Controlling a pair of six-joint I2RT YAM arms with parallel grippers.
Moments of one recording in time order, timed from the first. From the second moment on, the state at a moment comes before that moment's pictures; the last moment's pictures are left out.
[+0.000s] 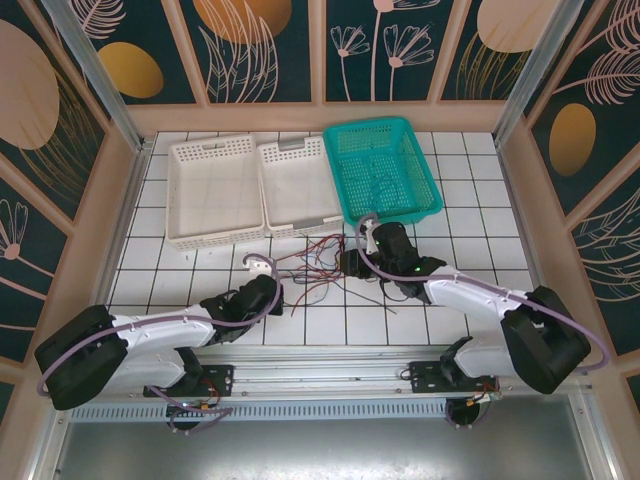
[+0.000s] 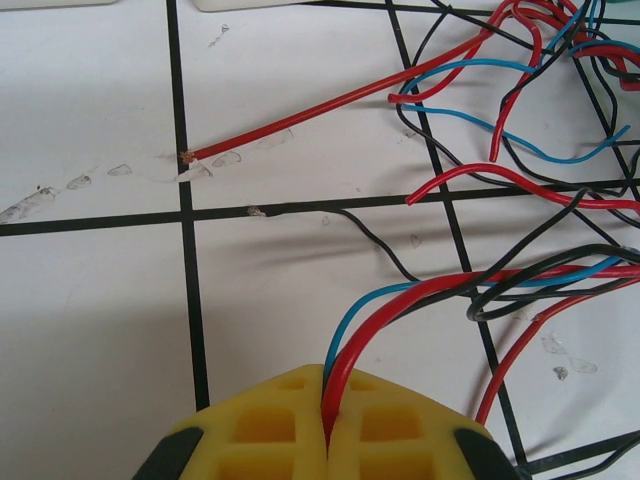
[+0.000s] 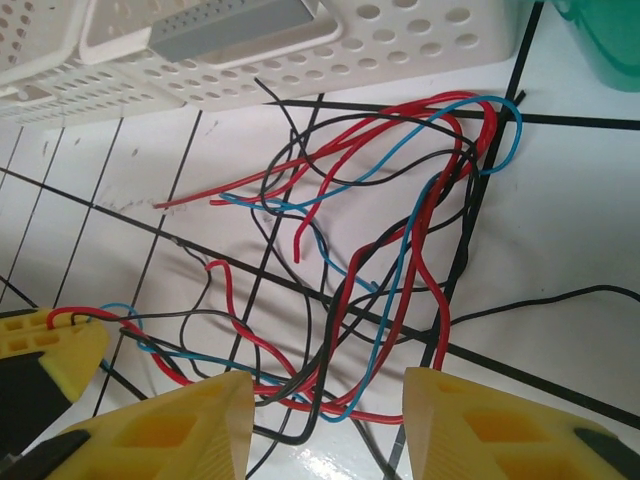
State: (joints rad) left arm -0.95 1.19 0.34 0.05 -0.37 -0.72; right arm 0.68 1.29 0.59 0.00 -0.20 0.55
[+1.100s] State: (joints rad) left arm -0.96 1.19 0.34 0.05 -0.38 -0.72; right arm 0.76 1.32 0.61 -0.02 -0.05 0.55
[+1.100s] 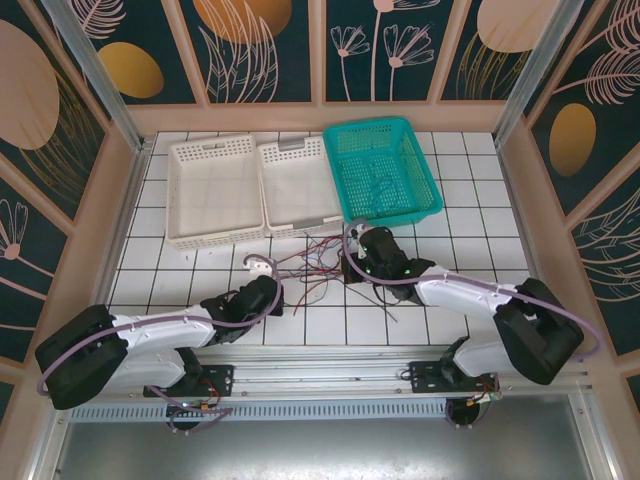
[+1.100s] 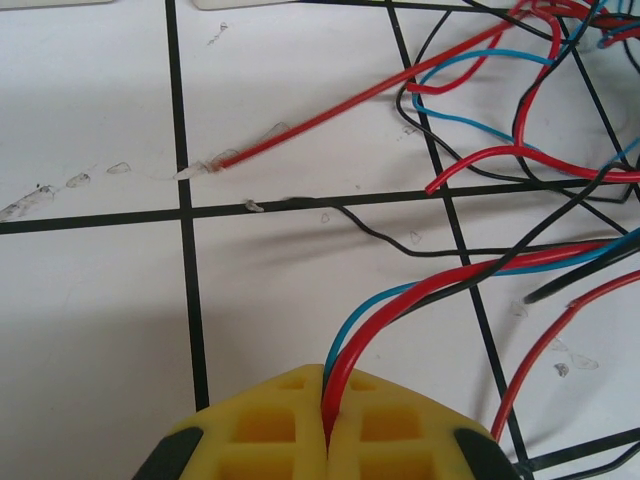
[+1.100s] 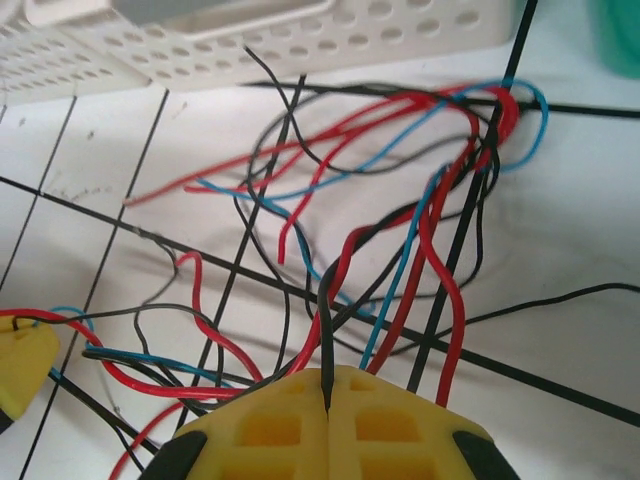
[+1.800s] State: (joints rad) left arm -0.98 1.14 0.35 0.12 -0.36 -0.71; right arm 0.45 0.94 0.67 -0.36 -0.10 0.49
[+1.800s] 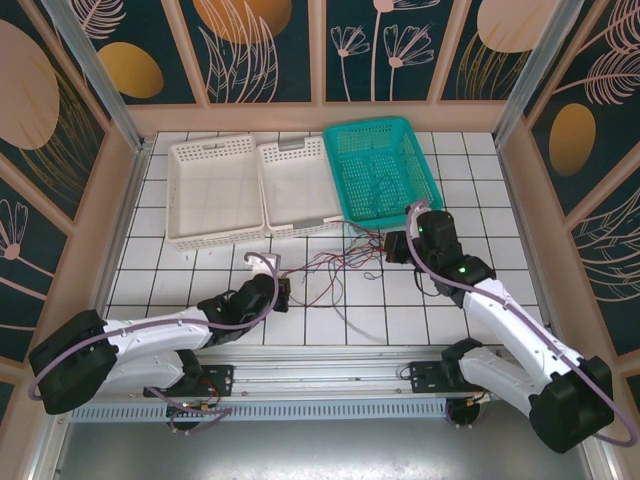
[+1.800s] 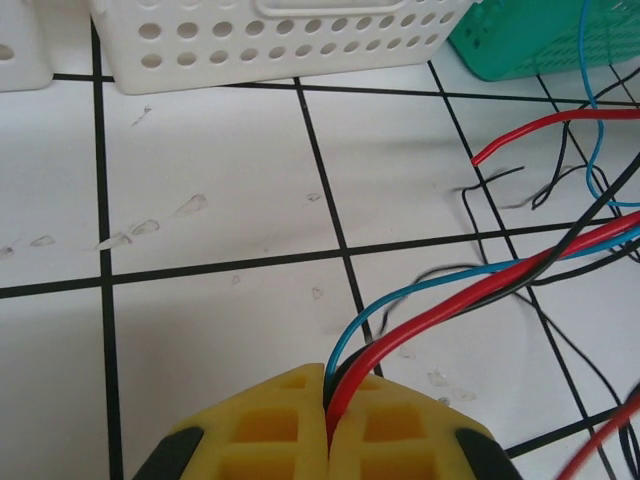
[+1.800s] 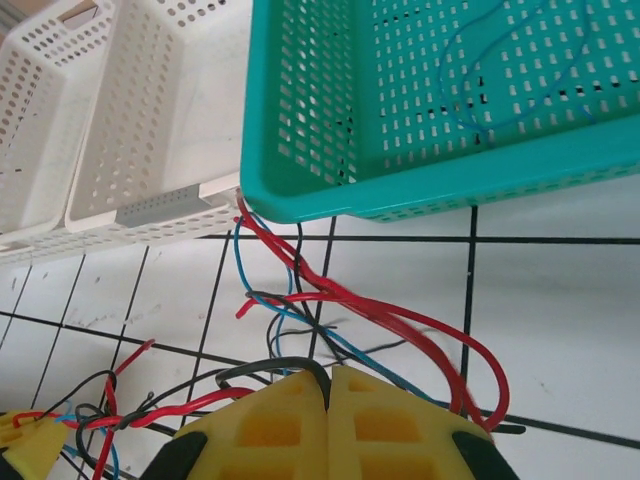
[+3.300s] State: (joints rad) left arm -0.98 0.87 0.57 -0.62 -0.76 -0.99; right arm -0.02 0.59 0.67 -0.56 0.01 0.64
